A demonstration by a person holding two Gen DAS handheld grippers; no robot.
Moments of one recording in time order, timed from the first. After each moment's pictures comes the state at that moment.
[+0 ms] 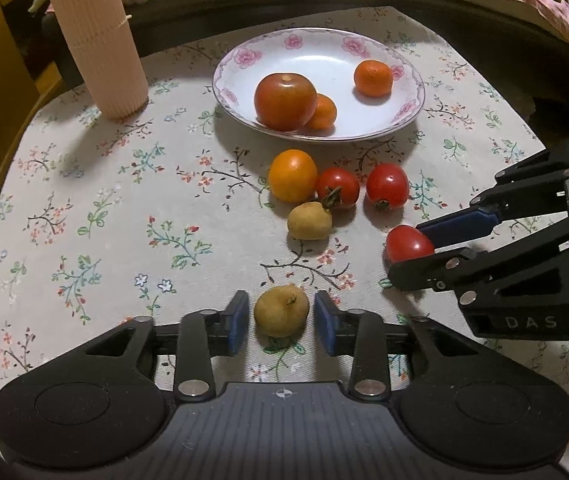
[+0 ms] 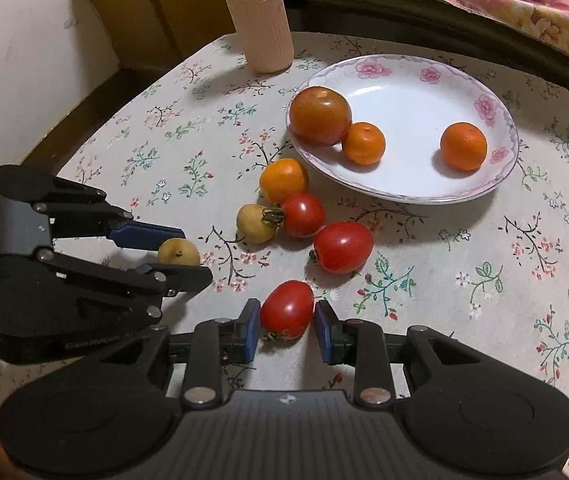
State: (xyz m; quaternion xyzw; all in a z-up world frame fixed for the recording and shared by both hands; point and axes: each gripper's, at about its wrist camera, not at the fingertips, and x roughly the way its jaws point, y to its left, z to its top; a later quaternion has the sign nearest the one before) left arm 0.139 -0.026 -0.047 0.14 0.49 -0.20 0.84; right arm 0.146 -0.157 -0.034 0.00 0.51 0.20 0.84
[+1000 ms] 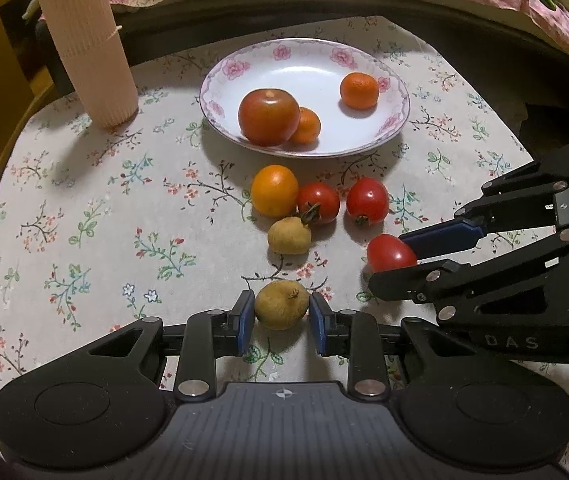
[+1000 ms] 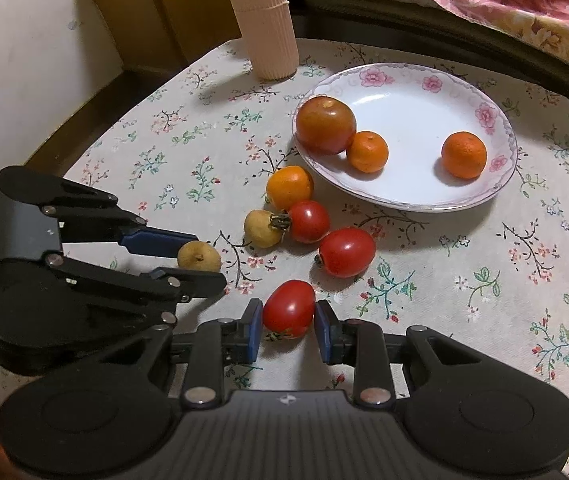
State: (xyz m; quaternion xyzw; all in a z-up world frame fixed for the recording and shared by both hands) left arm 0.137 -0.037 -0.038 0.13 0.49 -0.21 0.84; right arm 0.142 -0.158 -0.026 0.00 0.50 0.20 0.84
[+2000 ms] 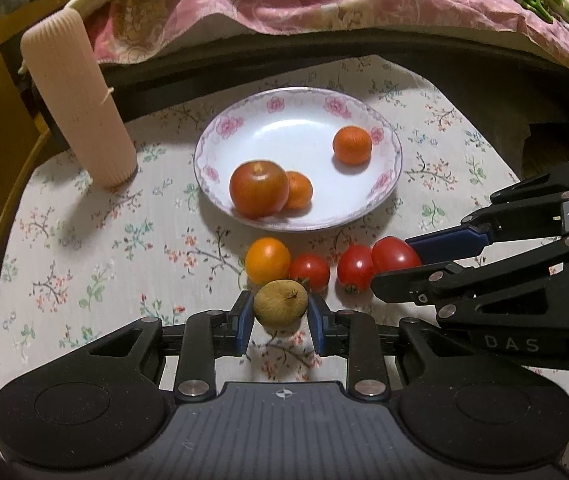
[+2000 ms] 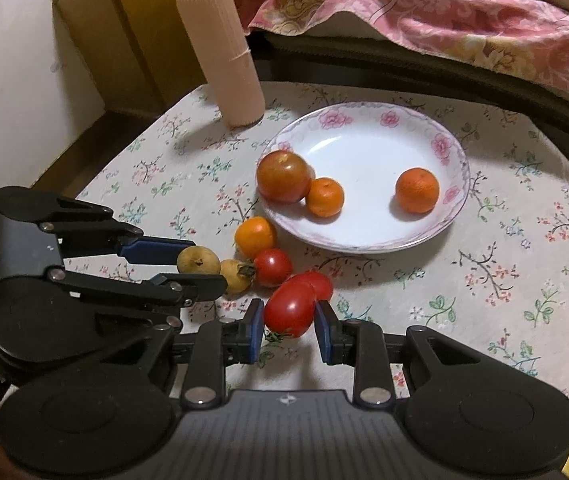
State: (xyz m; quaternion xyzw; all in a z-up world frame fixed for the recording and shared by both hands) left arm 0.152 -0.062 -0.015 0.15 0.45 -0.21 0.86; right arm 0.148 -0.182 -0.002 0.03 0.47 0.17 0.87
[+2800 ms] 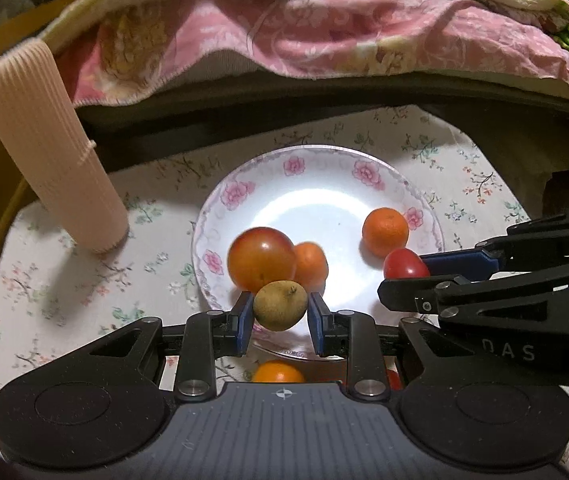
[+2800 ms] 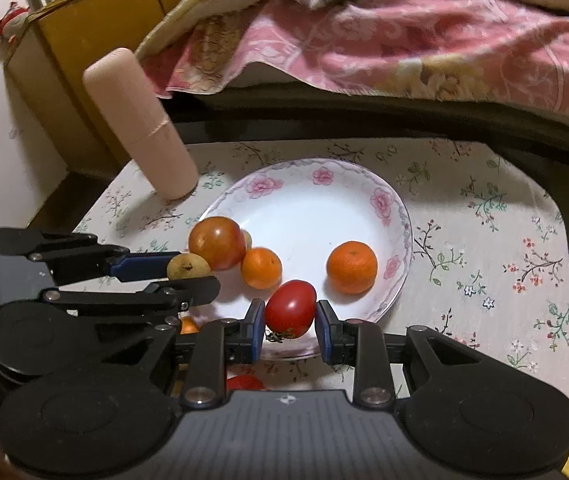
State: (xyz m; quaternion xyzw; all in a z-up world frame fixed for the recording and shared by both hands) left arm 0.220 -0.090 -0.021 0.12 0.44 -0.19 0.87; right arm 0.211 -0.219 -0.001 0.09 0.45 0.12 0.88
